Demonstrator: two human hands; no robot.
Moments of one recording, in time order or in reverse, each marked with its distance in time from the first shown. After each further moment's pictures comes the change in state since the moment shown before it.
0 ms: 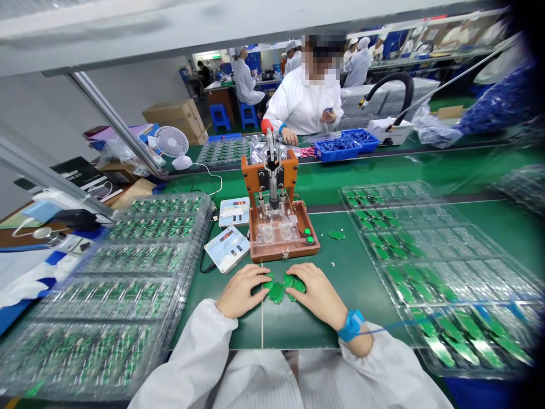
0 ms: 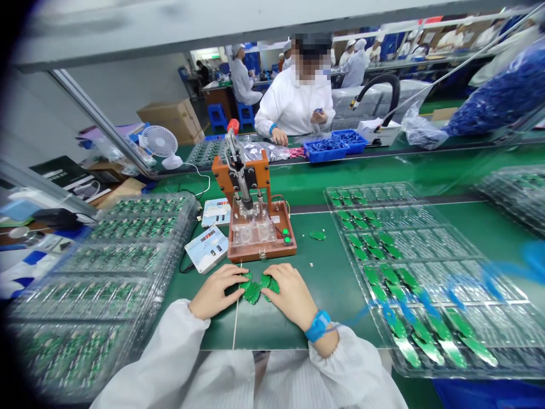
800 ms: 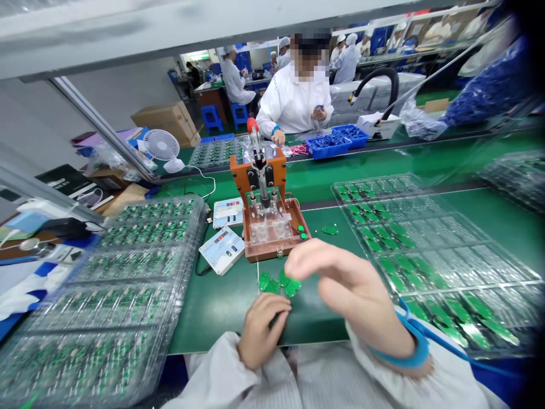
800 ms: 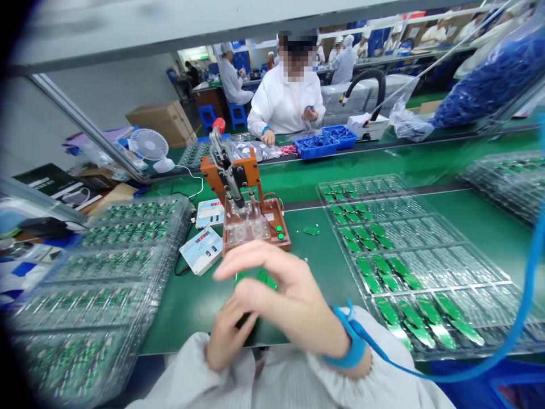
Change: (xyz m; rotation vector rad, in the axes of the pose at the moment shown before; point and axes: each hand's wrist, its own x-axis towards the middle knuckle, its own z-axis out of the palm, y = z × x) left_hand -0.020 0.080 0.052 -0.257 0.279 -0.069; right_hand 0.005 -0.111 -0.120 0.719 0.213 -0.242
